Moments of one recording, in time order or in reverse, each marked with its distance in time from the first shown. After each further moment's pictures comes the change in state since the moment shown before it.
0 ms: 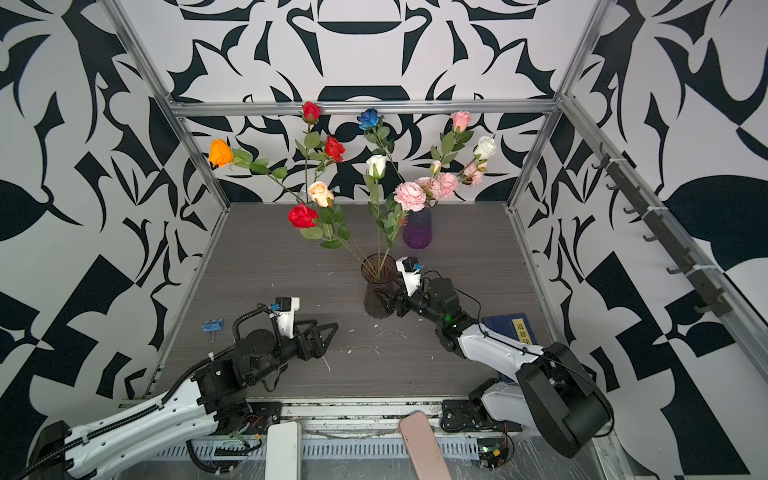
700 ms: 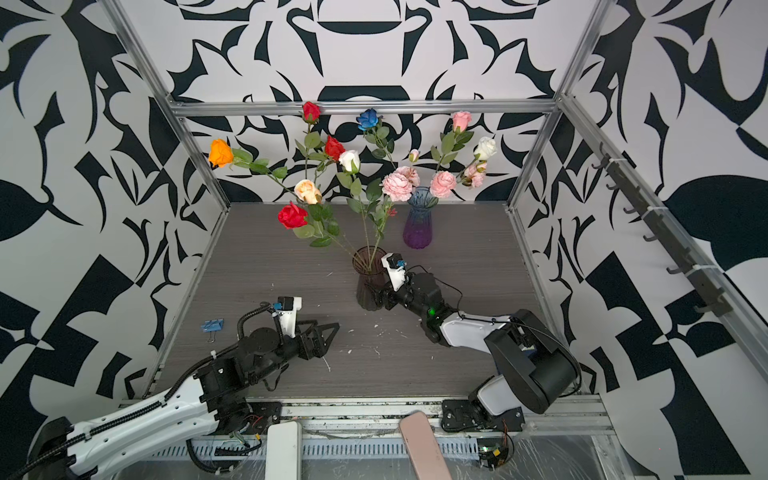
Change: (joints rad) left arm 0.000 0.036 0.015 -0.004 -0.005 0.001; right arm 0.059 0.221 0.102 0.103 0.145 -0.109
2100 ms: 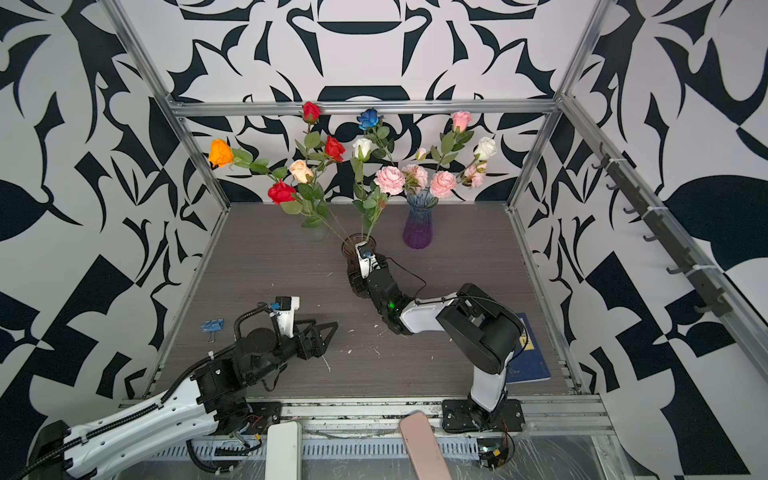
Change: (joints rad) left arm 0.001 -0.040 0.003 -0.027 -0.011 0.003; right arm 0.229 0.325 0.307 0.080 0.637 -0.089
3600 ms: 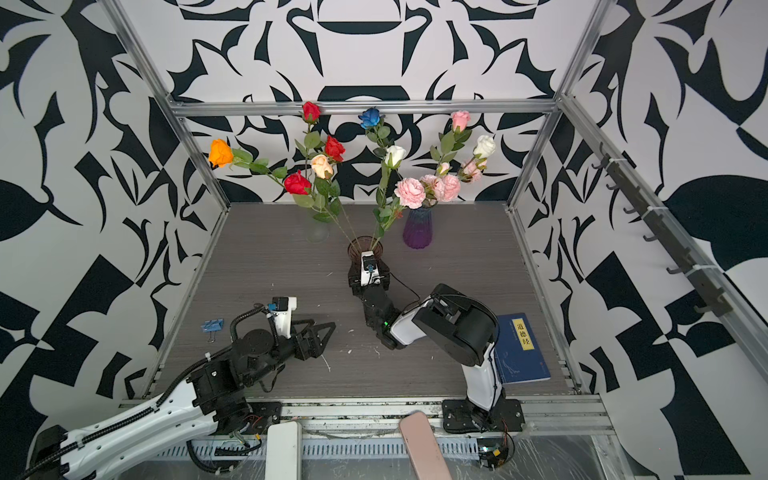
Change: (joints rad) left arm 0.000 -0.035 0.000 -0.034 -0.005 0.000; right arm 0.080 0.132 -0.058 0.380 0.303 0.004
